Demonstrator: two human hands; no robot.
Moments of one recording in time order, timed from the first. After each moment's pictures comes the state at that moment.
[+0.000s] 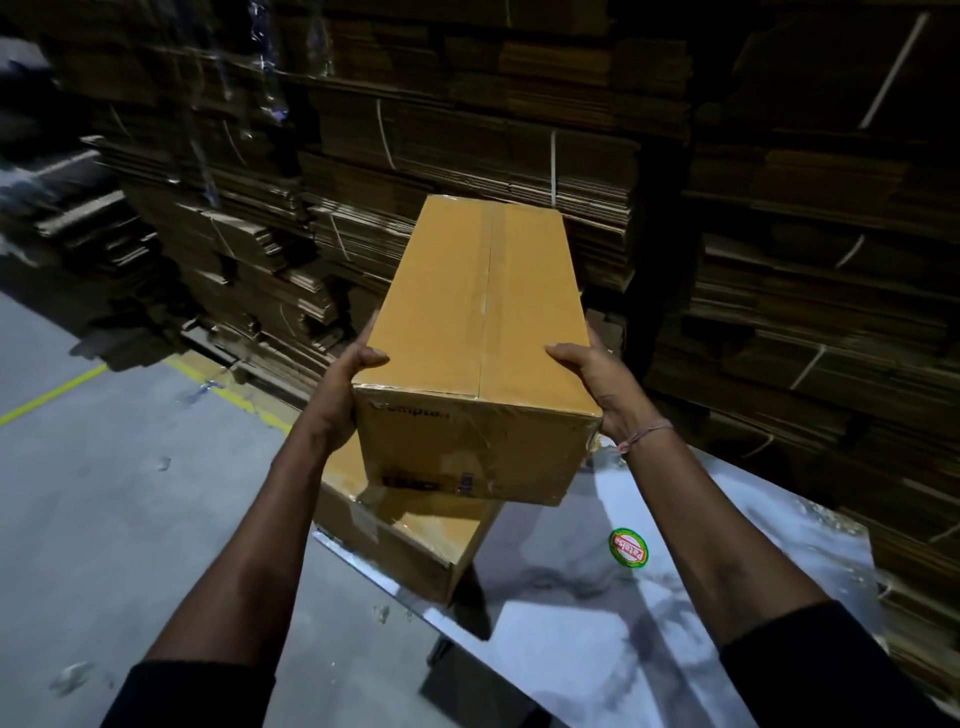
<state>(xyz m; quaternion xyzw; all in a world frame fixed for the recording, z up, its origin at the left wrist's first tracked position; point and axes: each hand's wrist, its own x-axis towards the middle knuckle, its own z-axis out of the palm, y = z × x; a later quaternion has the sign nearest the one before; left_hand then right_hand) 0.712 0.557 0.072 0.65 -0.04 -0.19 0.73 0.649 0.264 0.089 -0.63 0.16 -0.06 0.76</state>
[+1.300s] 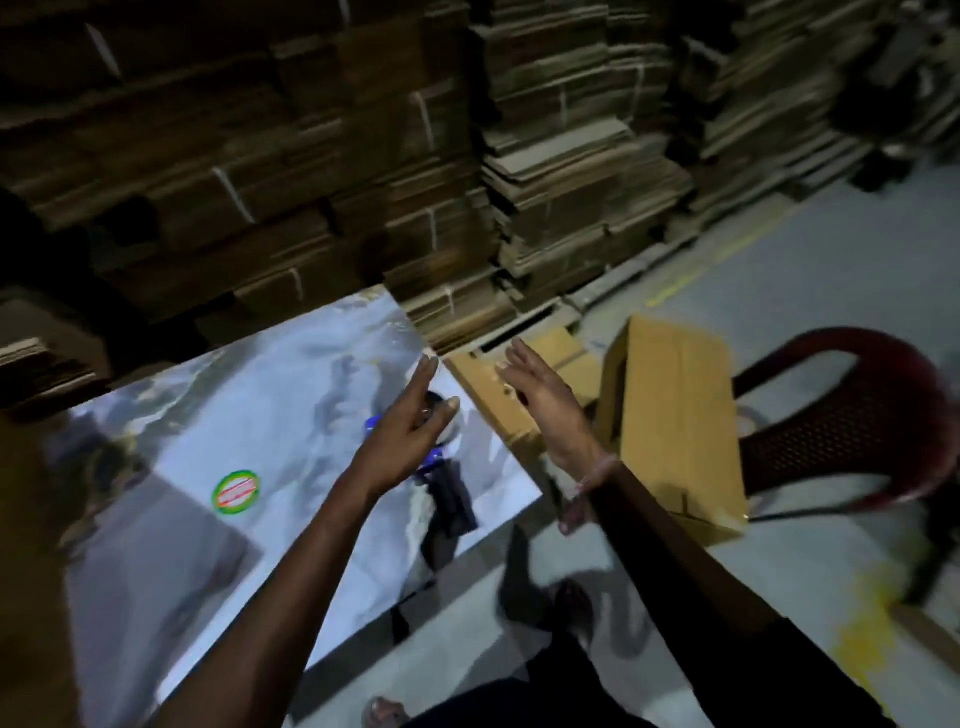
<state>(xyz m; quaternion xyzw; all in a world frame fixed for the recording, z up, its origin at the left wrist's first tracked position) 0.341 0.128 -0.045 0.61 -0.59 -0.41 0.34 0.140 0.070 -0.030 -0.48 0.51 -0.37 0.62</state>
